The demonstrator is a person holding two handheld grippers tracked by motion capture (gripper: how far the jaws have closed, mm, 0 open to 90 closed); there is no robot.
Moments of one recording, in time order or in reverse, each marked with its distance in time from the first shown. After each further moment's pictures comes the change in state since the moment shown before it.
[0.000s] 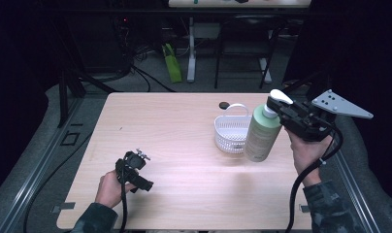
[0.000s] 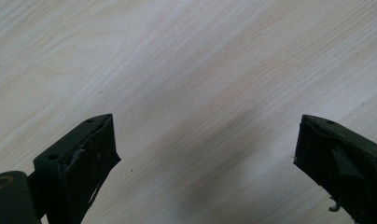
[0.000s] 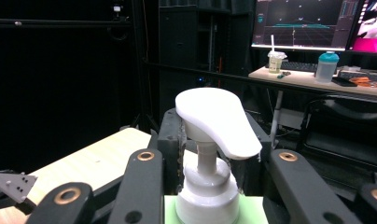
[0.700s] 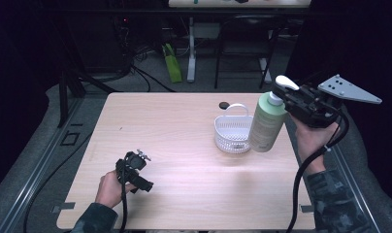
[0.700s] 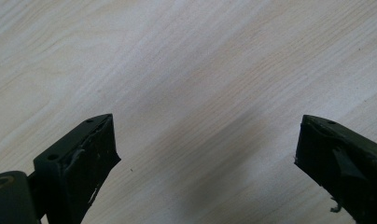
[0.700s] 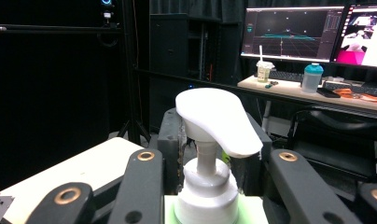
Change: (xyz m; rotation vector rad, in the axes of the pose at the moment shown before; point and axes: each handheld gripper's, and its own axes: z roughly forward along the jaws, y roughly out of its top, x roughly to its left) left arm -0.001 0.000 0.001 0.008 0.004 0.014; right arm -0.013 0.024 0.008 -0.020 -0.033 -0.023
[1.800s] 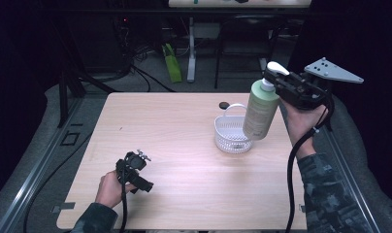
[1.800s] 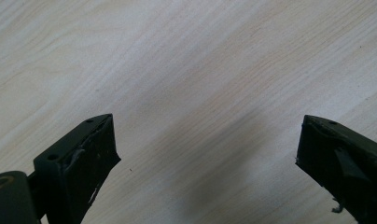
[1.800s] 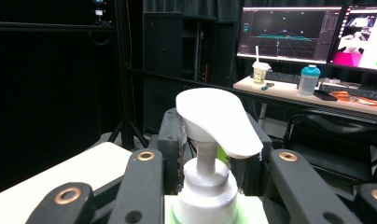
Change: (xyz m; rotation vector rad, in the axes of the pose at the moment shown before) left arm 0.000 -0.001 0.002 0.002 0.000 0.000; right arm -0.009 0.010 0.040 0.006 -0.018 -0.005
